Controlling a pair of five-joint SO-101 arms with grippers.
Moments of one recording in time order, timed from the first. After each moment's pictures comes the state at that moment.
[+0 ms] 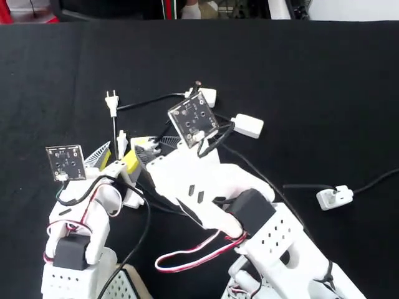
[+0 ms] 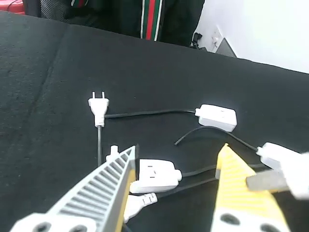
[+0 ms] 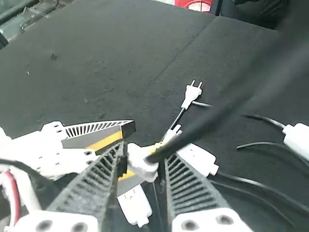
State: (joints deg) left arm 2.5 -103.9 85.0 45.1 14.4; right arm -44.1 -51.0 42.2 50.8 -8.2
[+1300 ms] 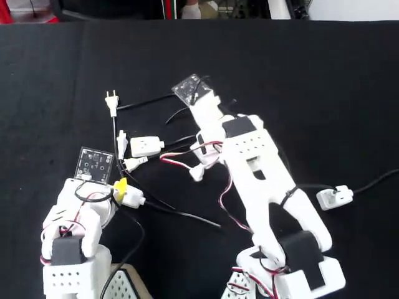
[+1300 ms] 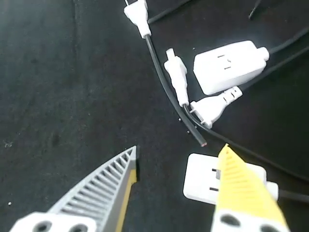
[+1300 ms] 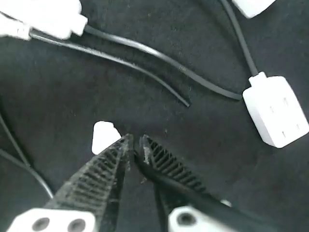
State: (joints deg) left arm -8.8 -104.0 89.5 62.9 -18.8; right arm -20.1 -11.6 31.3 61.8 19.9
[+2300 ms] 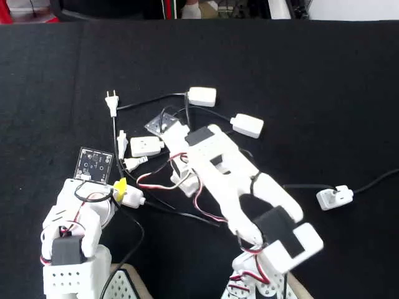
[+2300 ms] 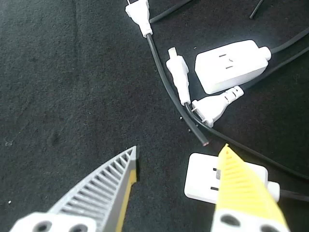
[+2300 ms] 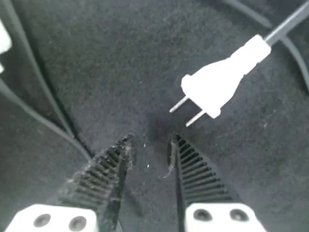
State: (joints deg) left arm -9.0 -104.0 89.9 62.9 -18.8; right arm -30.9 3.2 30.2 66.1 14.1
